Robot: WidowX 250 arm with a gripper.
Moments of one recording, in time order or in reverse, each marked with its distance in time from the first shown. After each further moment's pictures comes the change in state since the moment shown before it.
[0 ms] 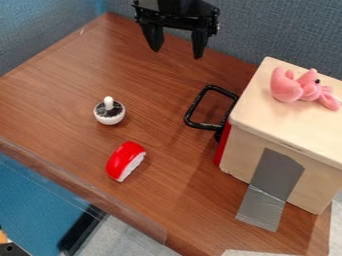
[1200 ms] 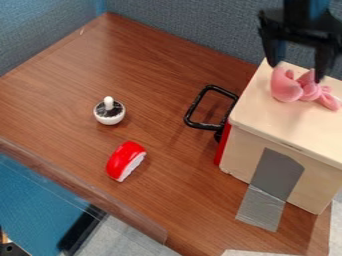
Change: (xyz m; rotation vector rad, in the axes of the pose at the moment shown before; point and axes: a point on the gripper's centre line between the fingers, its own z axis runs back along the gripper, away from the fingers) arm -0.003 -0.157 -0.021 -0.261 0.120 -0.380
